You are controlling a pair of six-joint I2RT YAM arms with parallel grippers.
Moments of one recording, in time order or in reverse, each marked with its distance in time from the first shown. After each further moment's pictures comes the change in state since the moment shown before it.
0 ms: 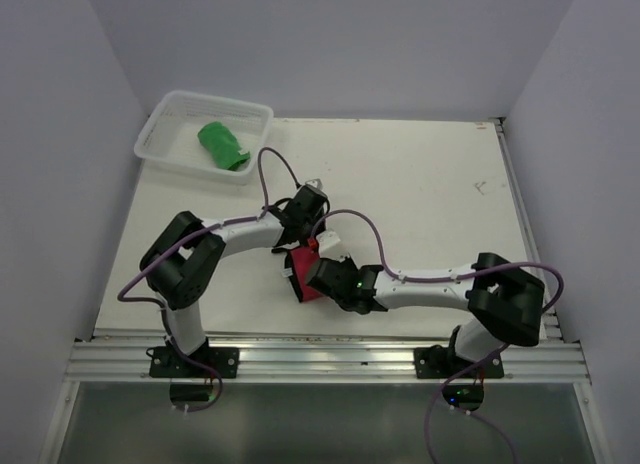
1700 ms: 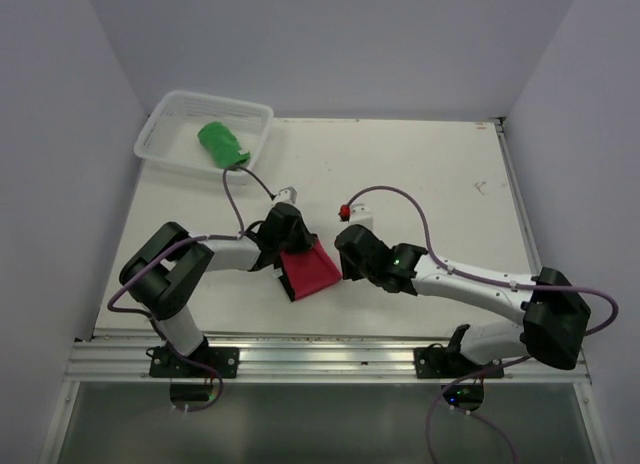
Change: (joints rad) left arm 0.064 -0.117 -0.370 0.460 -0.015 -0.037; right arm -0.114 -0.219 0.035 -0.084 -0.229 0.111
